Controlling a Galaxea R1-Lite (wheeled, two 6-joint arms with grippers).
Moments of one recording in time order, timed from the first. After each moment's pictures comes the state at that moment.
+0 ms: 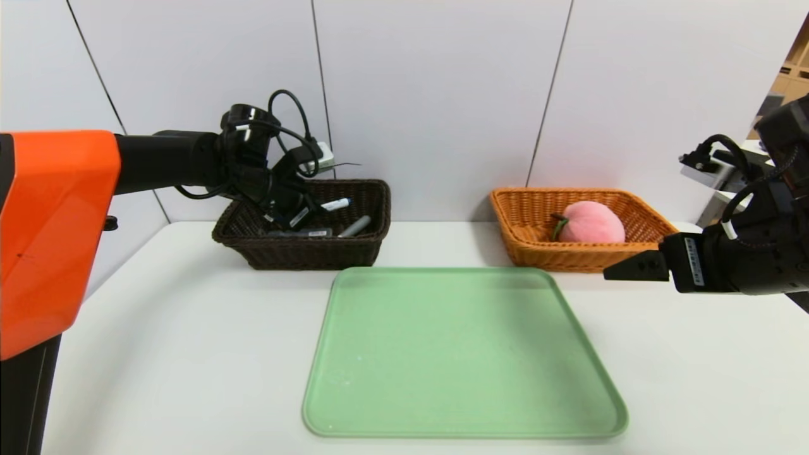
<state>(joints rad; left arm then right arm) -0.19 2.23 -1.97 0.37 -0.36 0.80 0.25 1.45 -1.18 0.54 0.02 0.20</state>
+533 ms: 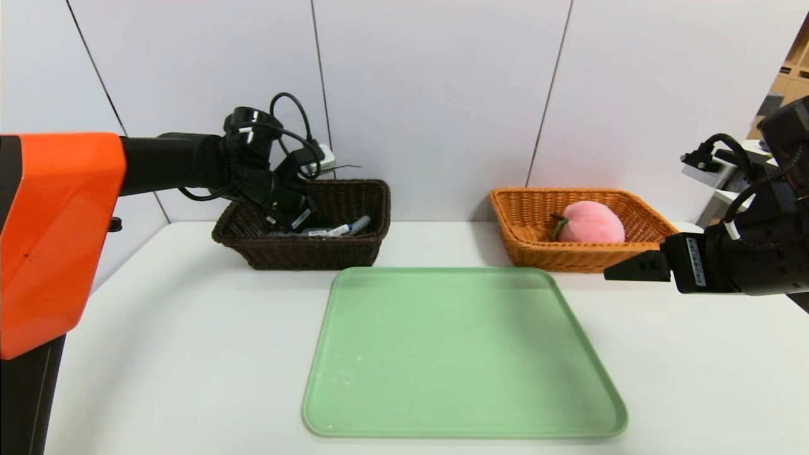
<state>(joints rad) -0.19 2.24 -1.97 0.37 -0.36 0.78 0.25 1.44 -1.18 0.54 0.02 0.20</state>
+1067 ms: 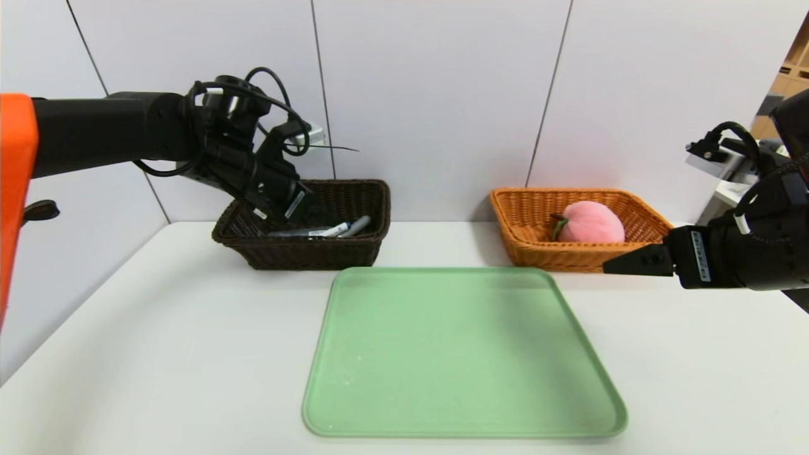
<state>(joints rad) -0.23 2.08 -1.92 0.55 -0.37 0.50 0.28 1.42 -1.20 0.54 0.01 0.19</state>
